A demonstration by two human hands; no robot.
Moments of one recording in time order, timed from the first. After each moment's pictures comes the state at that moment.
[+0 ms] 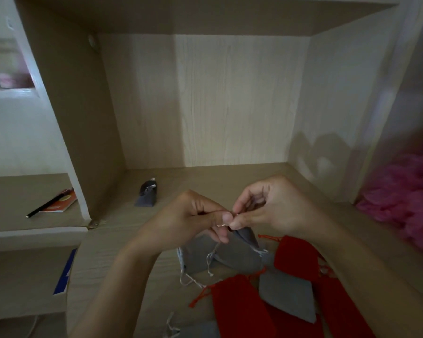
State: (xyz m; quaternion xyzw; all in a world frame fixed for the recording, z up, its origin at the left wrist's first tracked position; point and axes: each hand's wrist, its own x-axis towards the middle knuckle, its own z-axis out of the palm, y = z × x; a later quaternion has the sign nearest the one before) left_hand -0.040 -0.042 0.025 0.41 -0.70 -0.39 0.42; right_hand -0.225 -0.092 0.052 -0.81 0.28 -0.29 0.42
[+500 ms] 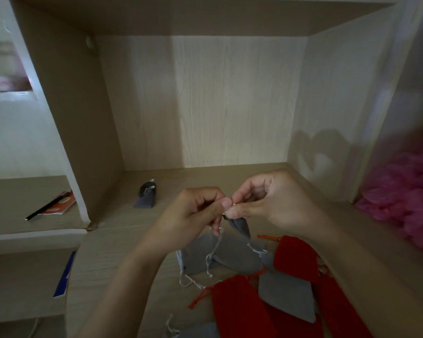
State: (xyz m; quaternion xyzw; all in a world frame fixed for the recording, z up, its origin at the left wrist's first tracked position) left_hand -0.047 -0.047 0.021 0.41 -0.73 -0.28 0.47; right_hand -0.224 -0.083 0.060 -0.77 0.31 -0.35 0.44
